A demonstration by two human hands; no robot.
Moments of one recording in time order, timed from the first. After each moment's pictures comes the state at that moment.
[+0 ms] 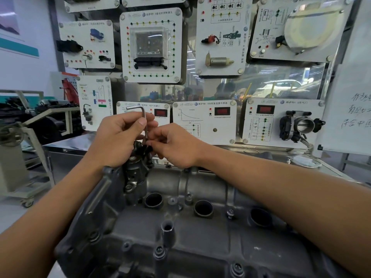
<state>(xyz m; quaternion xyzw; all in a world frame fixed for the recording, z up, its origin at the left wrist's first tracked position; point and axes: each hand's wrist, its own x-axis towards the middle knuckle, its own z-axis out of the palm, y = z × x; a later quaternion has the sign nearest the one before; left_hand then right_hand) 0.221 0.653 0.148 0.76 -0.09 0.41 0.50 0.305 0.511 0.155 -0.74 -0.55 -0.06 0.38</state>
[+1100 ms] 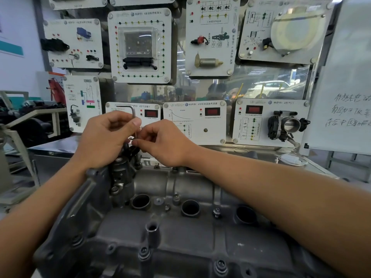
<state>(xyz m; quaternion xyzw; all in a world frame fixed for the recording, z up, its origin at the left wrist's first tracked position) 0.230 0.651 0.150 0.76 -0.07 0.44 0.47 0.305 0.508 0.156 -0.74 -0.52 -0.11 0.42</state>
